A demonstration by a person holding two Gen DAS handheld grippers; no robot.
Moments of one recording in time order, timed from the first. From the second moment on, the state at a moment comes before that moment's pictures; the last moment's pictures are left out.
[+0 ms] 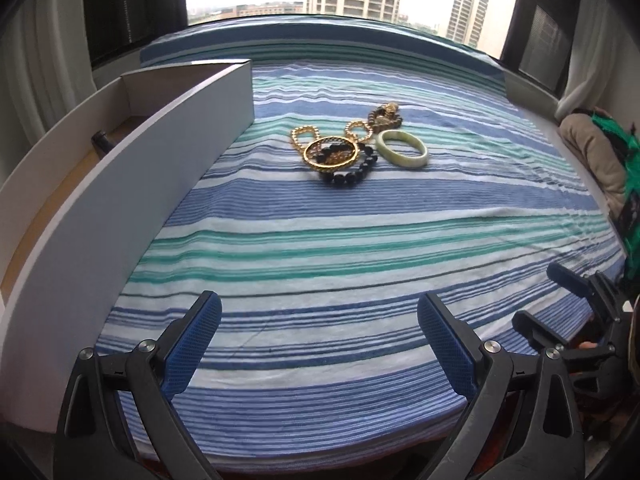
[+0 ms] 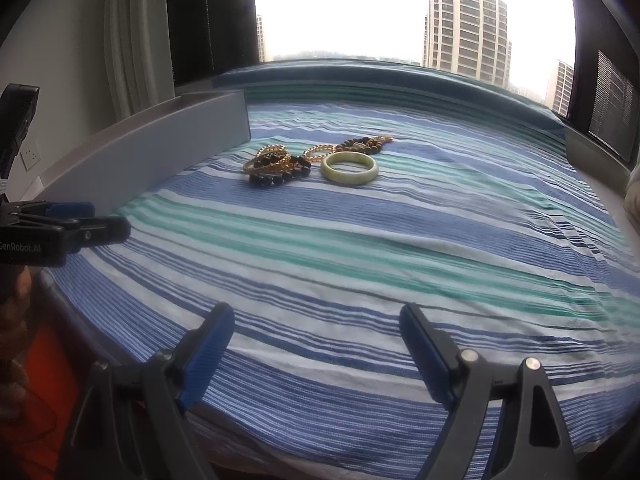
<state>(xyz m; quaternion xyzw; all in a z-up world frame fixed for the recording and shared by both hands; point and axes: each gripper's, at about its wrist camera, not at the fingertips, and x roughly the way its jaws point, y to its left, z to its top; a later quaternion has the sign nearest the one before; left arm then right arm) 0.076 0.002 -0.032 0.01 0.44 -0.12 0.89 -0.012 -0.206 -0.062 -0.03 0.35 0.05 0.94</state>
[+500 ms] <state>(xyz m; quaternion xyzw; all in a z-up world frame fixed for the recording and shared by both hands) 0.202 -0.073 -0.032 0.13 0.41 -0.24 0.87 -0.014 -0.213 -0.061 -0.03 0.34 0.04 0.94</state>
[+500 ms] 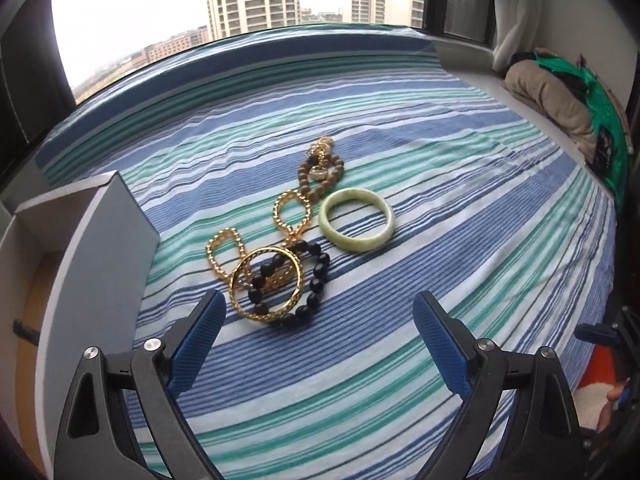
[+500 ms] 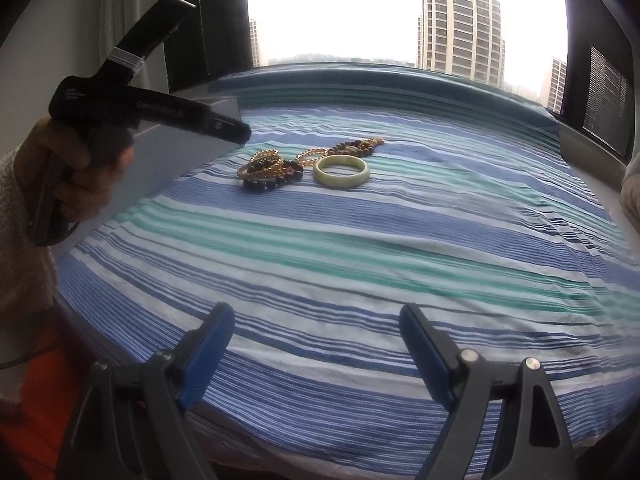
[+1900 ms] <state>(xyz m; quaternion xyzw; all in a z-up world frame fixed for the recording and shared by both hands) 0.268 -0.075 -0.087 0.11 0.51 -0.25 0.81 -0.009 -0.227 -0.071 -0.01 0.36 0.03 0.93</state>
